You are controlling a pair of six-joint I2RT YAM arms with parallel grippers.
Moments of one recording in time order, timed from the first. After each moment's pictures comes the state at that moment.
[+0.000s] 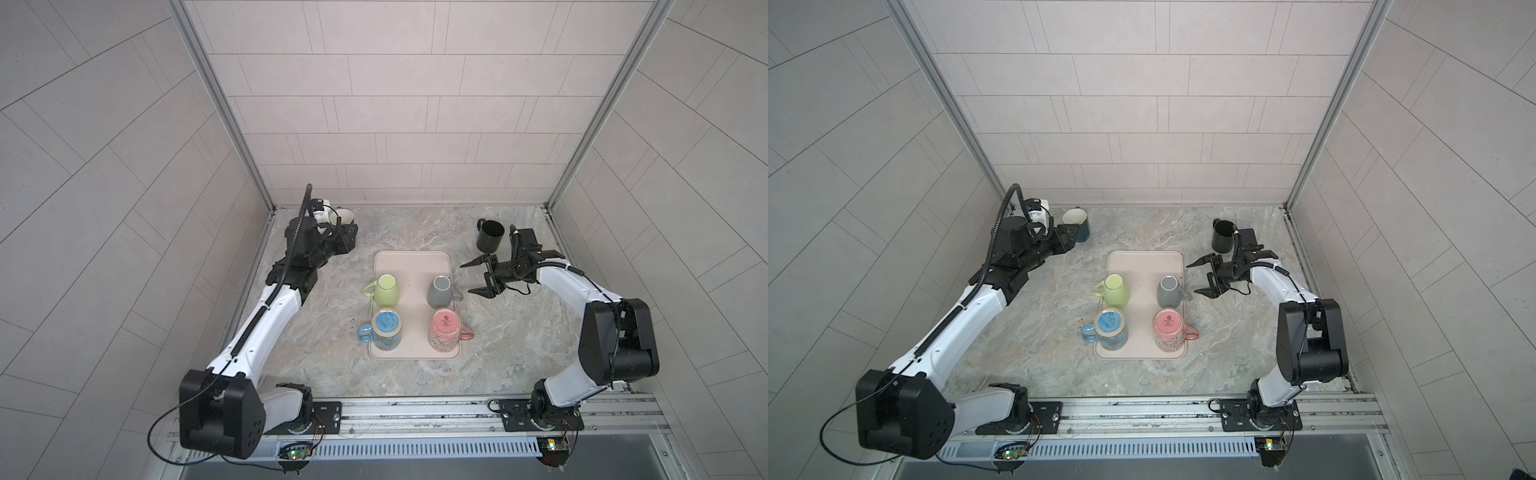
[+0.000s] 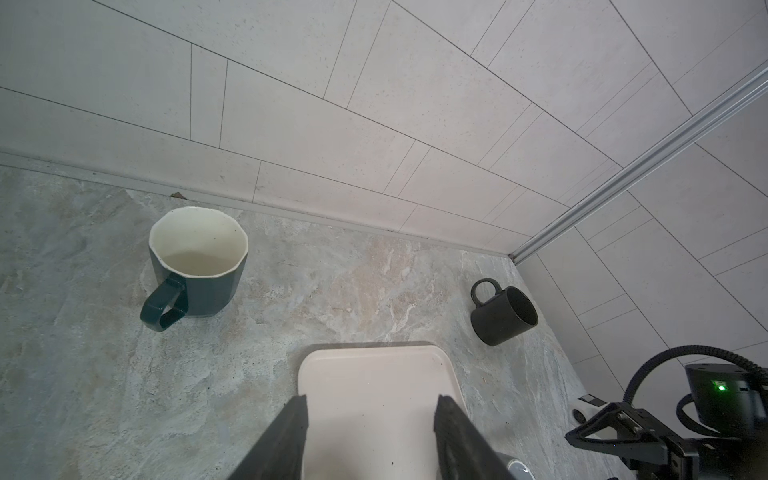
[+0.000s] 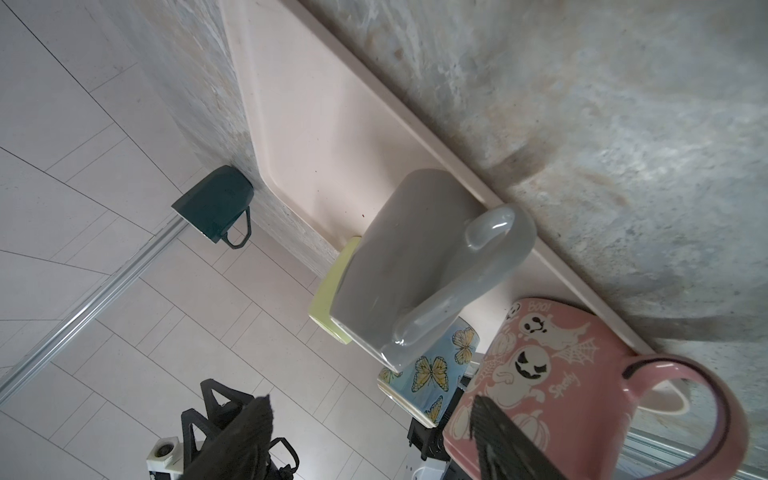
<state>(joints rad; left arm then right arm) -0.15 1.24 0.99 -0.09 0.28 -0.42 0.02 1.56 1.04 -0.60 -0.87 1.27</state>
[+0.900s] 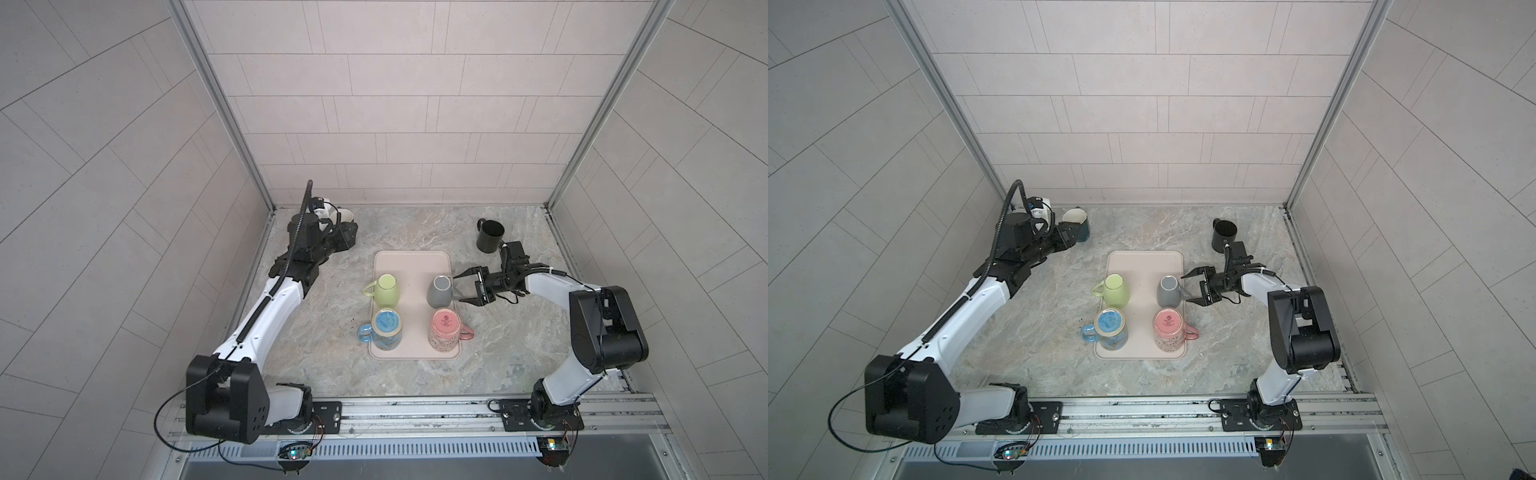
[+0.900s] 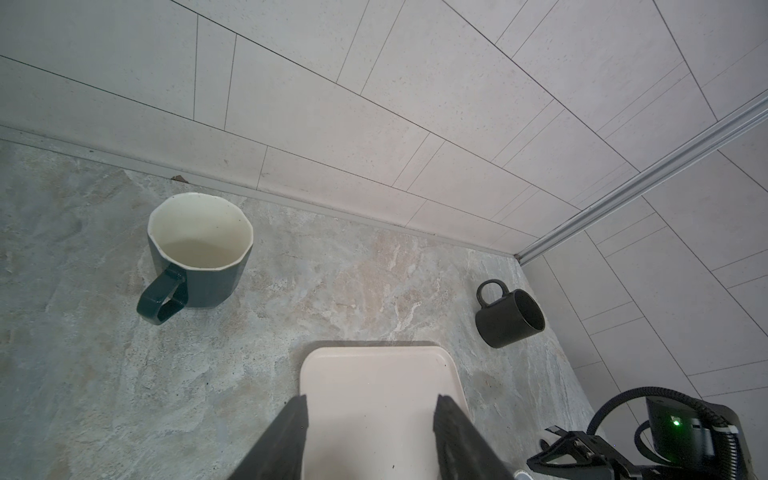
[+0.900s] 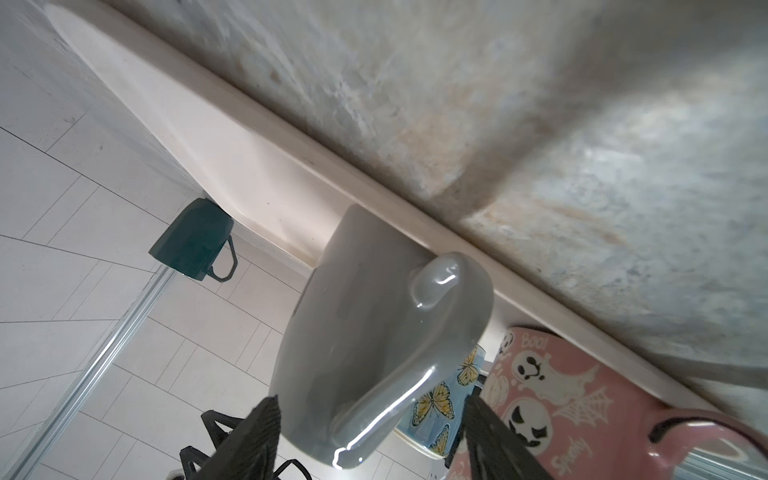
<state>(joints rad) -0.14 1.30 1.02 -0.09 0.28 -0.45 0.08 1.65 0.91 -0.36 -0.88 1.48</state>
